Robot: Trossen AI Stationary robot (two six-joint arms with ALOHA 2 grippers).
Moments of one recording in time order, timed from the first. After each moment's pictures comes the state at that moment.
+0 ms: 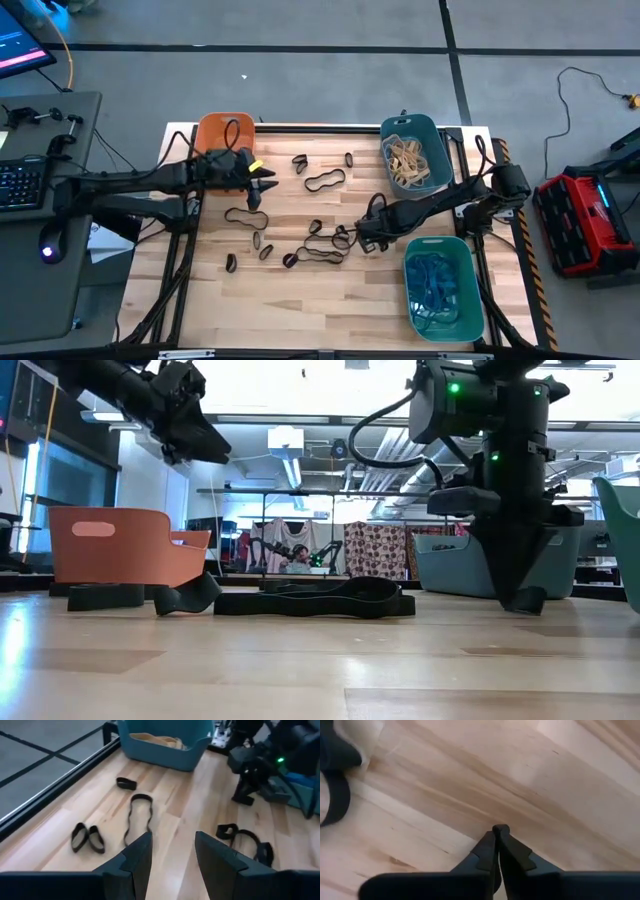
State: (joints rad) left arm 0.24 0.89 0.61 -0.19 -0.06 -0.17; right arm 0.18 1.70 0.98 -0.80 0.08 1.25
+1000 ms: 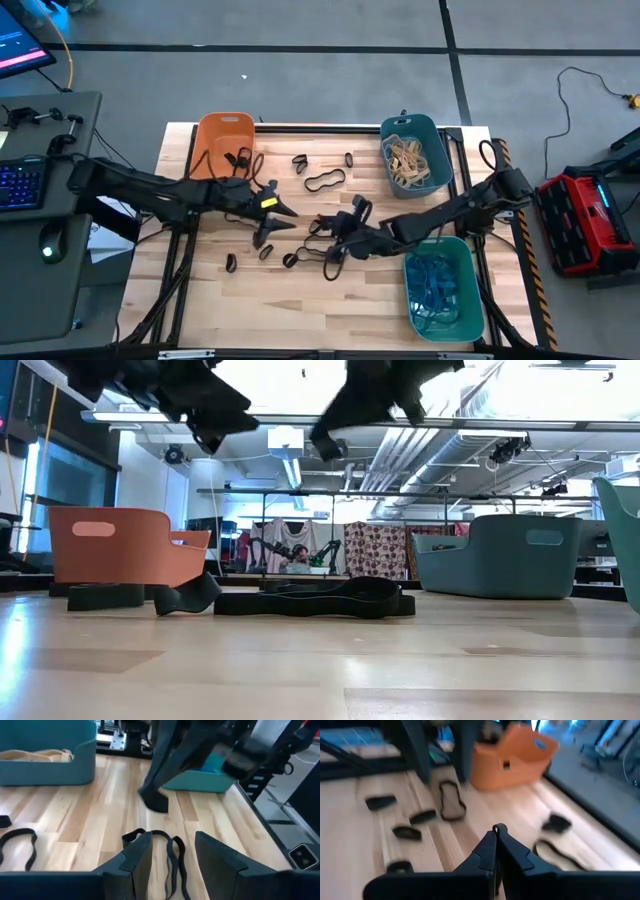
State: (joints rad) left arm -0.06 1.11 0.60 0.14 0.07 -0.13; right arm 0.34 1.69 1.15 -0.04 0.76 0.30
